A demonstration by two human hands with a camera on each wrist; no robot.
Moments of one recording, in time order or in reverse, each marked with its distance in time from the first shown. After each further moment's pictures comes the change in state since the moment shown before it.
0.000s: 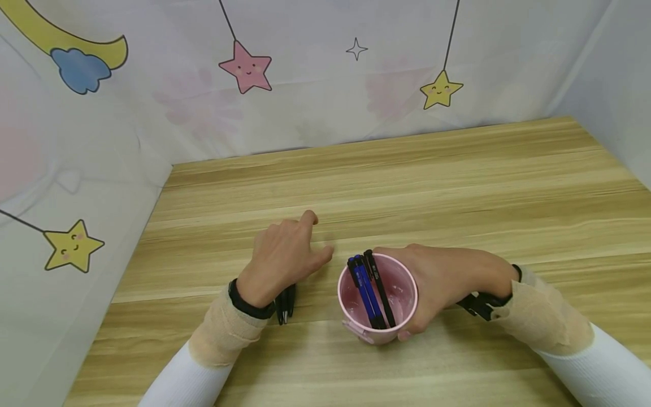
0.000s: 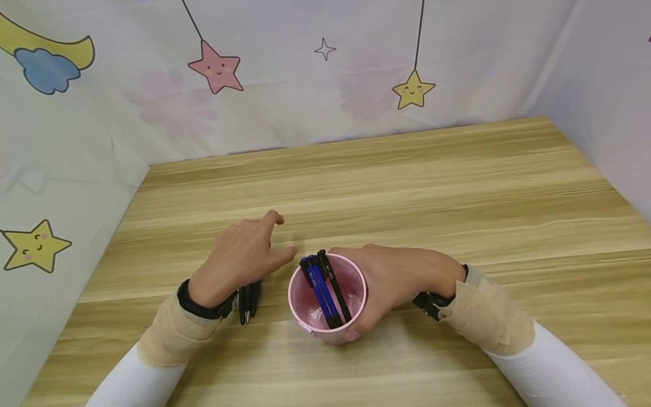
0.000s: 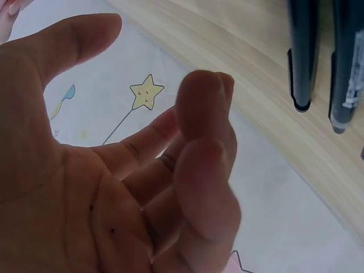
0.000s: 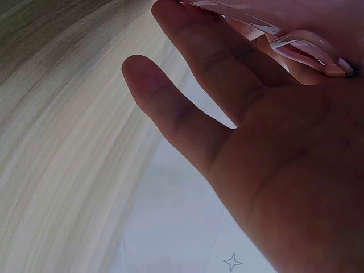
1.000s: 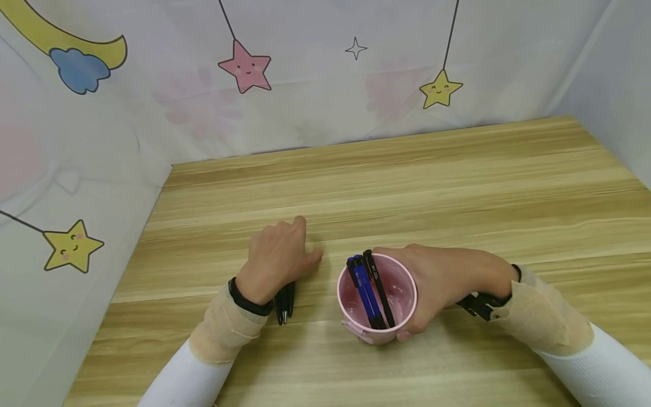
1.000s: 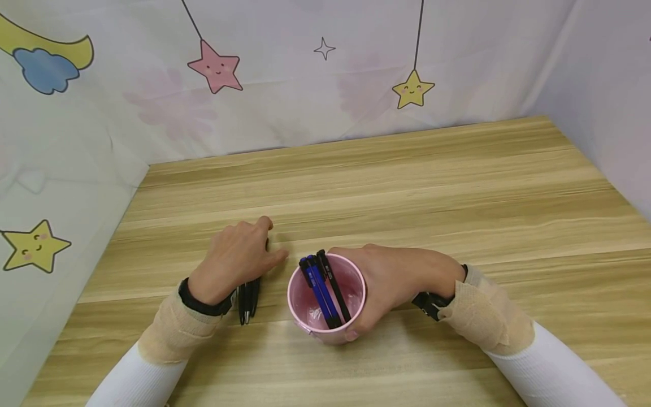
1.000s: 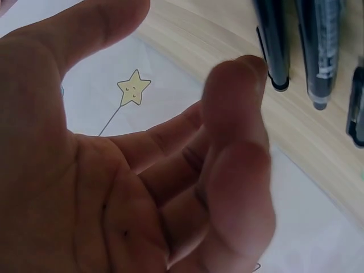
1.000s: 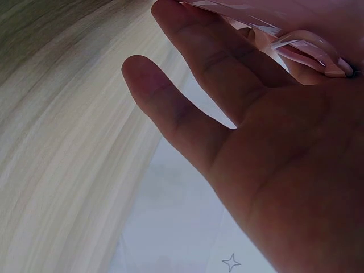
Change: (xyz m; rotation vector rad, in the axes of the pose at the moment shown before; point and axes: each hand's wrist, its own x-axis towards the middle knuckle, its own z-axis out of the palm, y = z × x) left_hand 0.001 -0.006 0.005 0.131 -0.055 -0.031; right_hand -0.001 0.000 0.001 -0.007 0.001 0.006
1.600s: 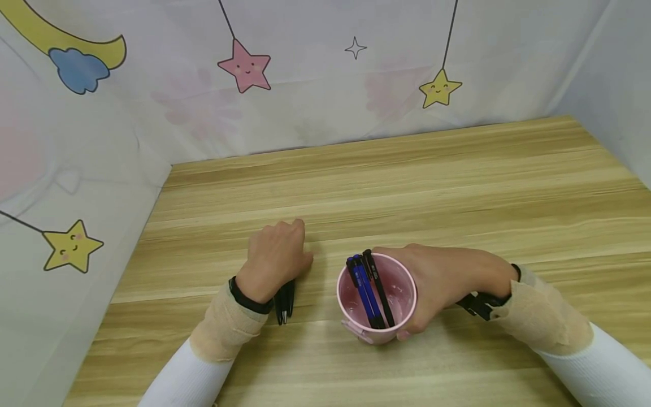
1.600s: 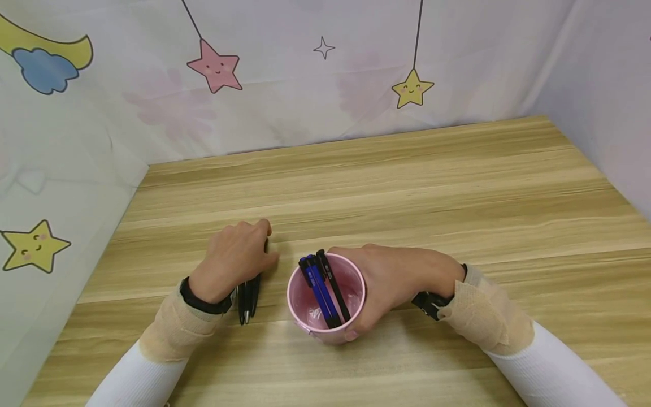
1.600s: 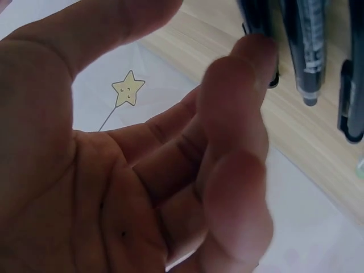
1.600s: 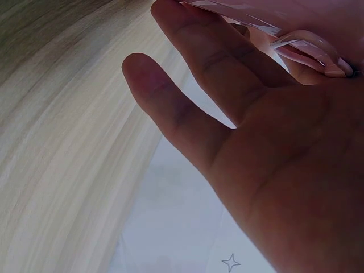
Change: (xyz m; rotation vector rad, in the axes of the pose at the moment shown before) left_hand 0.002 -0.003 0.003 0.019 -0.050 -0.007; right_hand 0.001 -0.001 0.001 0.005 0.001 0.002
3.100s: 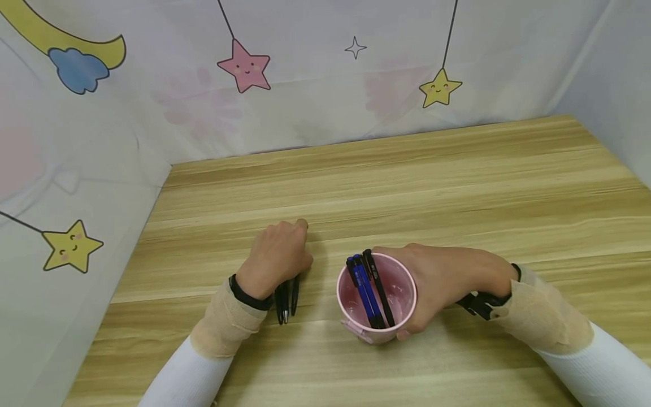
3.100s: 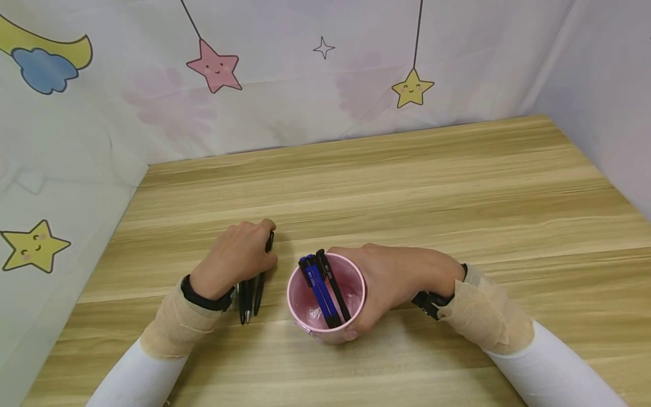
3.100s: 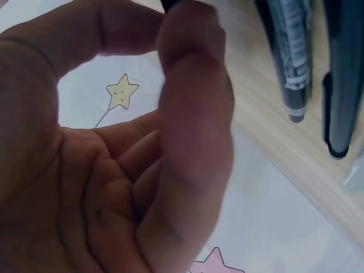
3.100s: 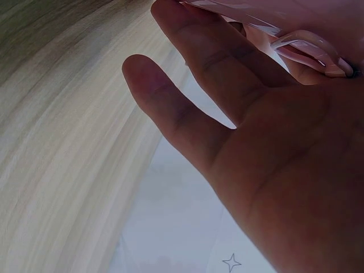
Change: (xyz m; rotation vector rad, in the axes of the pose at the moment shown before) left_hand 0.004 -0.005 0.004 -0.092 0.031 0.146; right_hand 0.000 0.000 -0.001 -0.006 0.000 0.000
